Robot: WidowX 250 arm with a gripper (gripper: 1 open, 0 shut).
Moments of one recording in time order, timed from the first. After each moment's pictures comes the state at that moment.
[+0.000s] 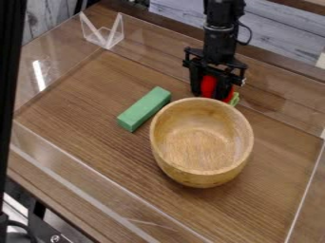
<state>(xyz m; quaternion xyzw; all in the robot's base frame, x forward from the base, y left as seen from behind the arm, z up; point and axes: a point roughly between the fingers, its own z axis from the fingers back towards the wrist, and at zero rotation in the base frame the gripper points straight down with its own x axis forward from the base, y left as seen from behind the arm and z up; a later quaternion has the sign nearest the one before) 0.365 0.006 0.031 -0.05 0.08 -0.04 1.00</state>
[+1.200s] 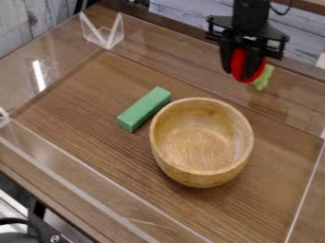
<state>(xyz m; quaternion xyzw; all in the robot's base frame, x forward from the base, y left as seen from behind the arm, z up) 0.352 -0.067 0.099 -0.02 -0.04 -0.04 1.00</state>
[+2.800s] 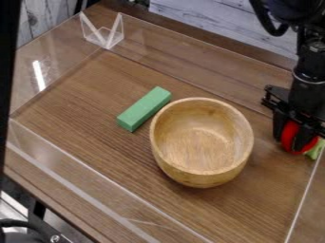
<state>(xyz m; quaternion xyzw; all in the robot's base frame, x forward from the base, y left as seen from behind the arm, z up) 0.340 -0.140 0.033 -0.04 -0.02 -0.14 0.99</state>
